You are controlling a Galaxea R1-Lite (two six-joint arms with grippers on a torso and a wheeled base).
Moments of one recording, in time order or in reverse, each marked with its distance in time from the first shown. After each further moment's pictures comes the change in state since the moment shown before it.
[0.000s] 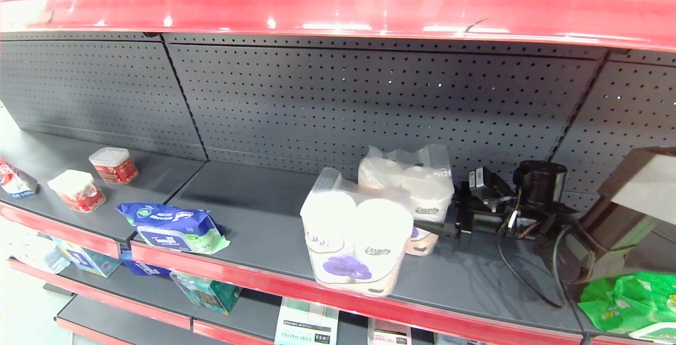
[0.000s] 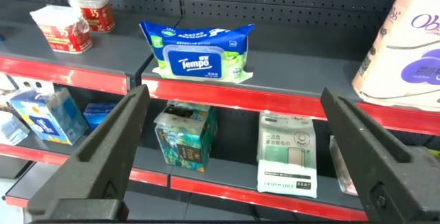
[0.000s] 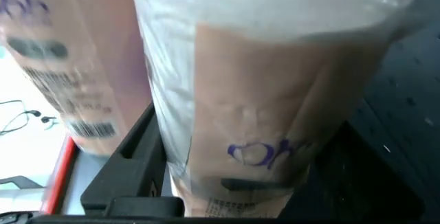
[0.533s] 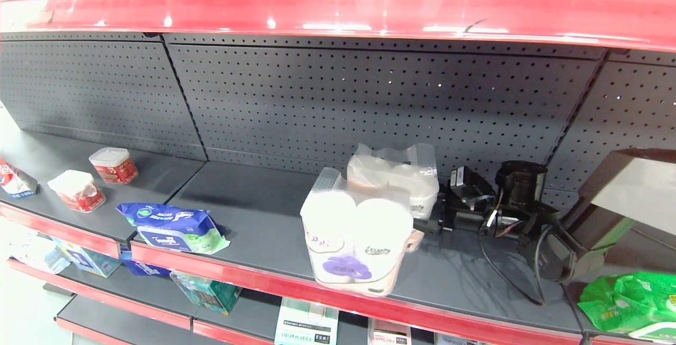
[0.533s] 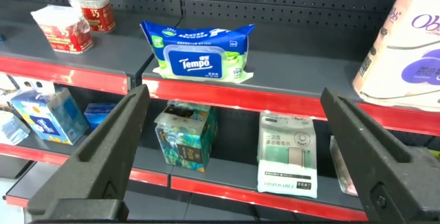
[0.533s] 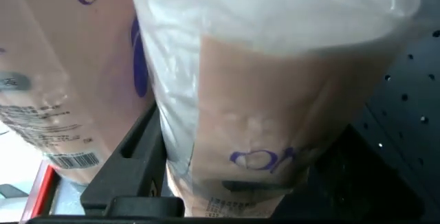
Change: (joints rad) left arm 0.000 0.000 0.000 0.000 0.000 0.000; right arm 0.055 0.043 -0.043 0.003 -0.111 0.010
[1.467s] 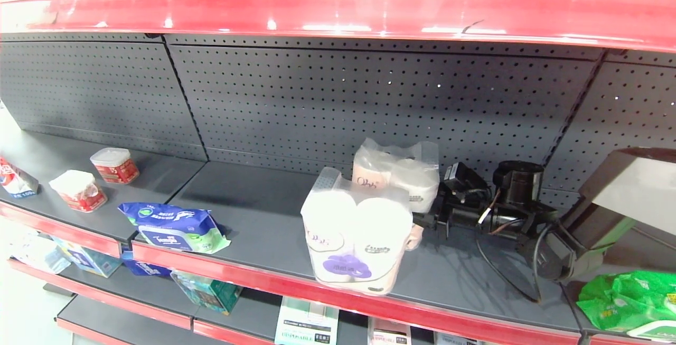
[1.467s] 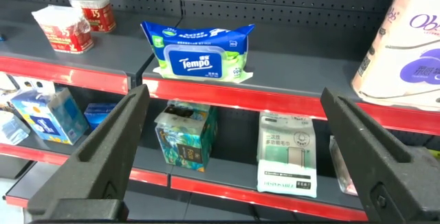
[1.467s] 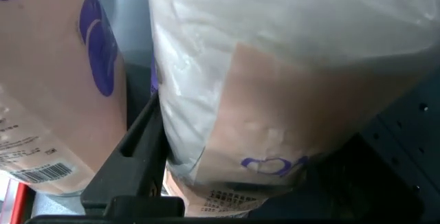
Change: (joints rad) left arm 0.000 0.000 0.000 0.000 0.000 0.000; right arm -0.005 0.009 -0.010 0.045 -0.152 0.034
